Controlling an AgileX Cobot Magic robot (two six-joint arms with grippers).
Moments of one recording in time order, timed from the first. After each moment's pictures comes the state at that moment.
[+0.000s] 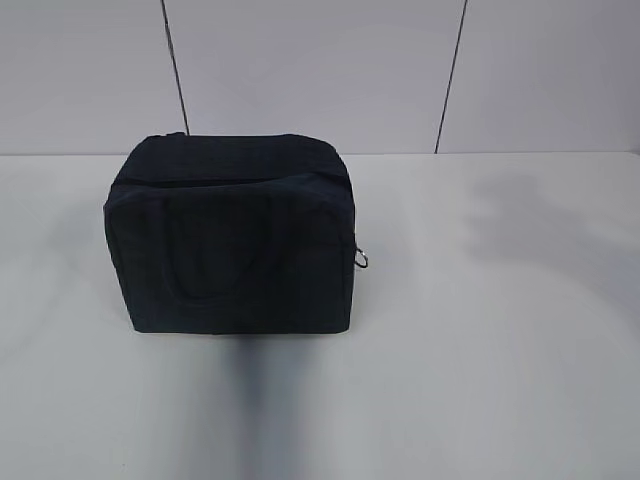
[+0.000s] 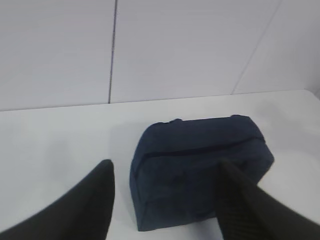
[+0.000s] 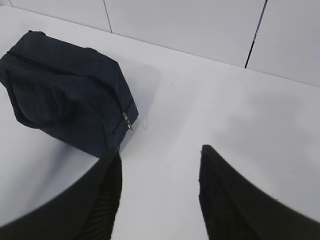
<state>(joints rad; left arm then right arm) 0.26 0.72 -0.89 -0.85 0.86 0.63 0.06 0.81 -0.92 0.47 0.79 -0.54</state>
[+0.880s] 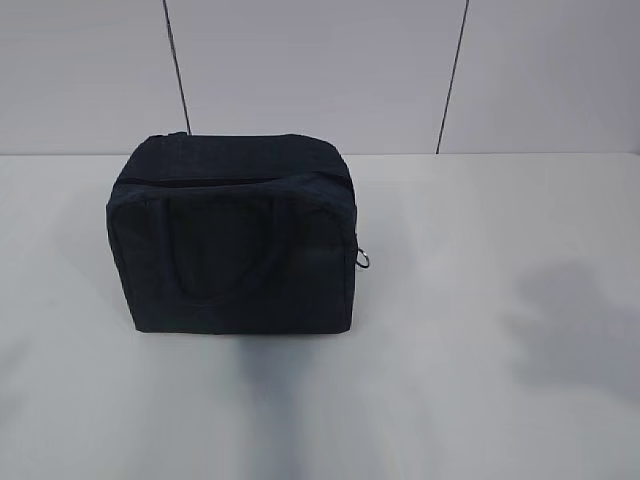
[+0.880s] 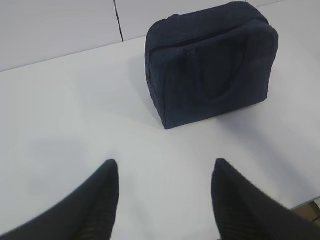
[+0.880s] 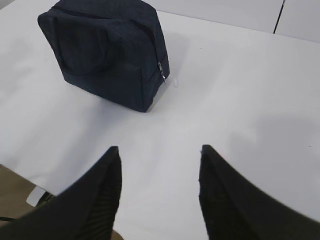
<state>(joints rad) -0.02 0.20 -0.74 -0.30 1.13 0.30 0.06 0.37 -0.67 0.47 0.97 -0.47</state>
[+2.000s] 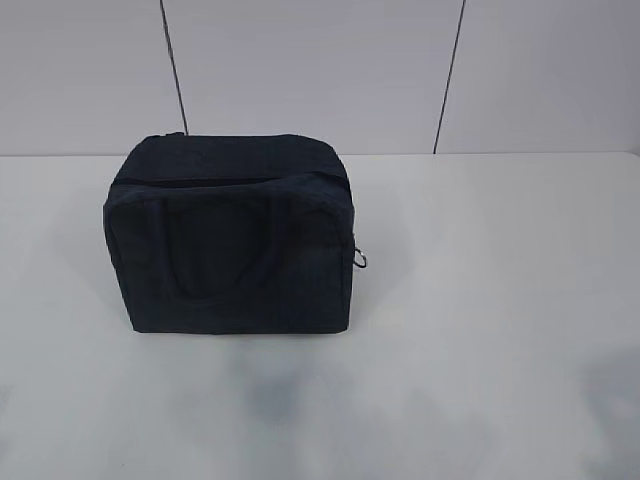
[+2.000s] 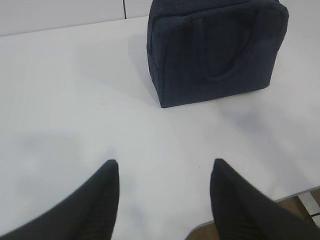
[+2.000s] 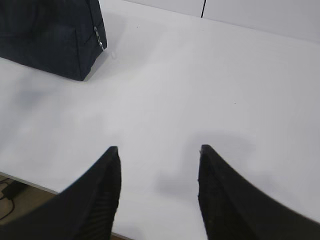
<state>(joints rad) -0.04 0.01 -0.60 -0.25 1.17 0.17 0.09 -0.02 -0.54 0.15 1.12 -0.28</state>
